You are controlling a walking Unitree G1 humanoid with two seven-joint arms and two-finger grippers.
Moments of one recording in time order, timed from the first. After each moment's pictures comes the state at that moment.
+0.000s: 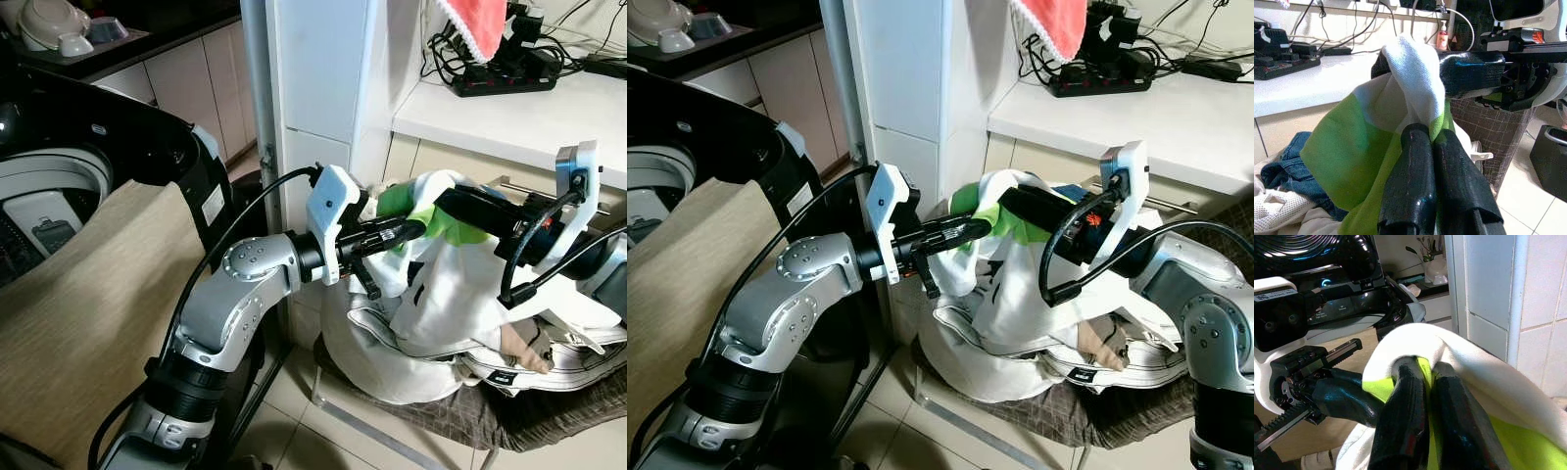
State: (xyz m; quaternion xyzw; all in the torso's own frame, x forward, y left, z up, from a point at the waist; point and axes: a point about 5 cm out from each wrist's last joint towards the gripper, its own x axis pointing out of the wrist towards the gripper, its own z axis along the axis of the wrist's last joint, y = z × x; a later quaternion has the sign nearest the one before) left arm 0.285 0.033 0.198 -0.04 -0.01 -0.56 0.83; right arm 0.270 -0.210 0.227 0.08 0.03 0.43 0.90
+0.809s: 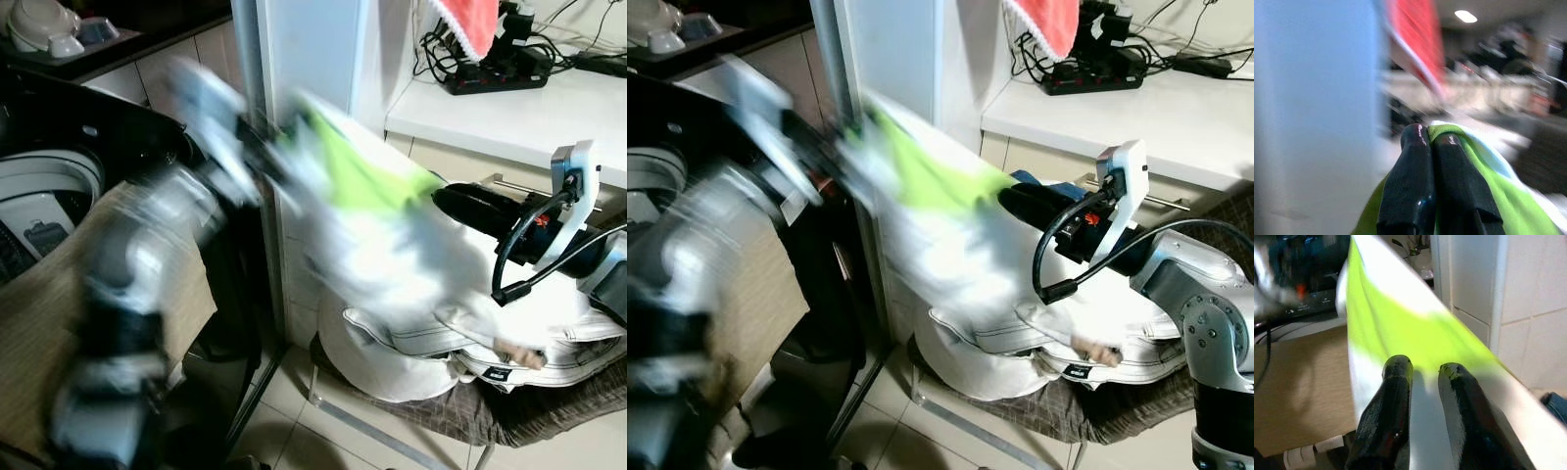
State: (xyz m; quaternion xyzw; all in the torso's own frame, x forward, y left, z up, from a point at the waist) left arm 0.340 0.158 0.284 -0.04 -0.18 -0.33 0.93; right arm 0.271 -0.208 0.229 0.05 0.03 0.42 0.91
